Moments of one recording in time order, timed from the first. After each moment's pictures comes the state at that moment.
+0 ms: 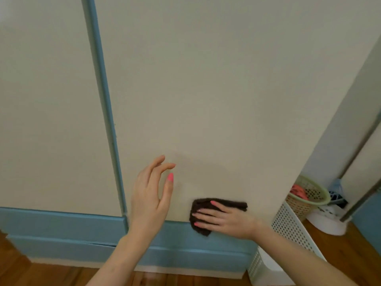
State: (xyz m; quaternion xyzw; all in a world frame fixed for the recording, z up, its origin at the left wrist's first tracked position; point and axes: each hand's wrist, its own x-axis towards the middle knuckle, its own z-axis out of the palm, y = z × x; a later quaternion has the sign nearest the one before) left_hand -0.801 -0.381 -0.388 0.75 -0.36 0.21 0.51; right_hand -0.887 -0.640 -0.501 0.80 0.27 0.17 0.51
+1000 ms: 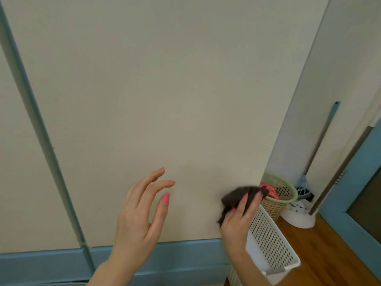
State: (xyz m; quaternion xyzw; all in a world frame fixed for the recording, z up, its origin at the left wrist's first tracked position) left_hand -0.833 -0.422 -0.366 0.70 -0.47 0.22 0.50; right_hand -0.921 -0.641 -0.502 0.73 -0.34 0.57 -0.16
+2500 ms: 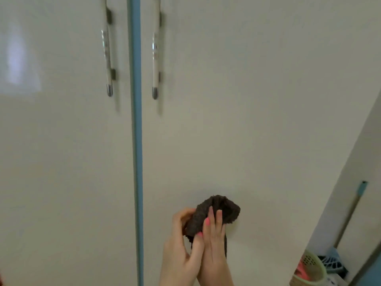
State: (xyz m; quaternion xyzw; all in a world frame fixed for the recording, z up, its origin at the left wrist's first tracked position) left_hand -0.809 -0.371 -0.107 0.65 -0.36 0.07 0.66; right_hand -0.832 -0.466 -0.160 0.83 -0.05 0.55 0.00
